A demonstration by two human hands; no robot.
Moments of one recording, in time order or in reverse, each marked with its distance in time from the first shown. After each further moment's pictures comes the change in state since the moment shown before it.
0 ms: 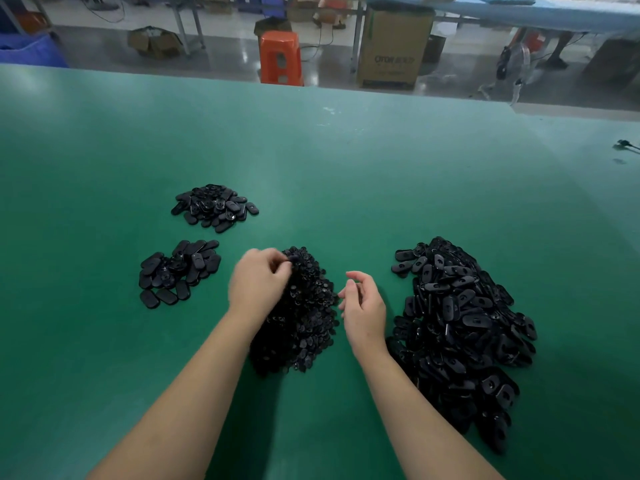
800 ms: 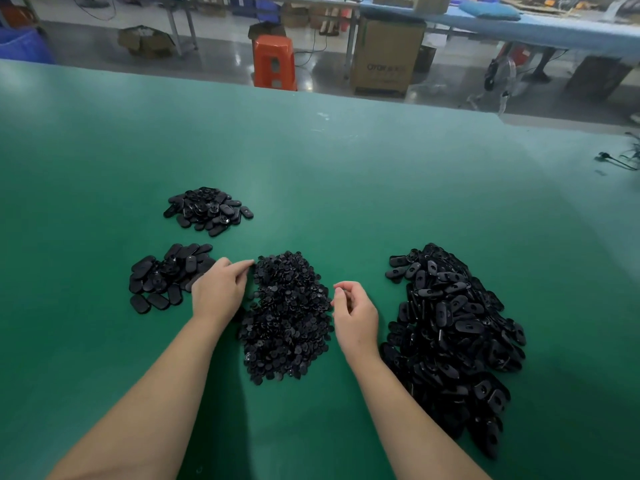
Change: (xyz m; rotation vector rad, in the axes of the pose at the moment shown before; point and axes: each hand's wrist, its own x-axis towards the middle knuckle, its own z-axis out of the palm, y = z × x) left_hand 0.020 -0.078 0.002 0.263 0.093 0.102; right_hand -0.005 -0.008 0.002 -0.123 -0.017 -0.011
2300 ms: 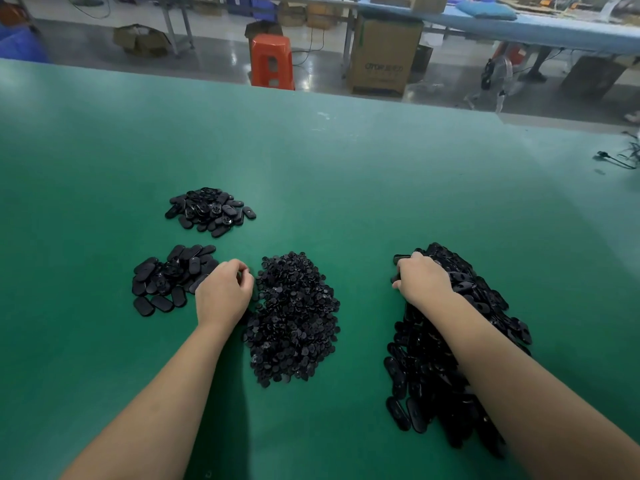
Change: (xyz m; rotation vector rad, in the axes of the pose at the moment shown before) left_hand 0.000 -0.001 0.007 -0.057 0.032 -0.089; right_hand 0.104 -0.022 -0.095 -1.335 -0.309 -0.090
